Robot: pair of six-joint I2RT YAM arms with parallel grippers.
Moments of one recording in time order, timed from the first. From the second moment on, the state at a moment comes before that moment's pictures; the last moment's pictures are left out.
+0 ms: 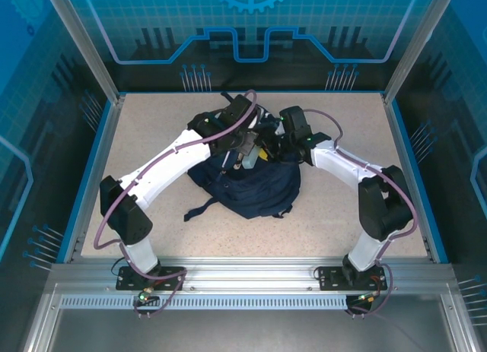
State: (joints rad) left arm -0.69 1.75 1.78 -0.95 -0.24 -0.14; right arm 0.47 1.72 1.26 -0.25 -0.48 1.15
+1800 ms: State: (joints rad) left arm -0.50 1.49 1.42 -0.66 0.17 -0.36; right arm 0.40 1.41 1.06 -0.55 -0.31 0.90
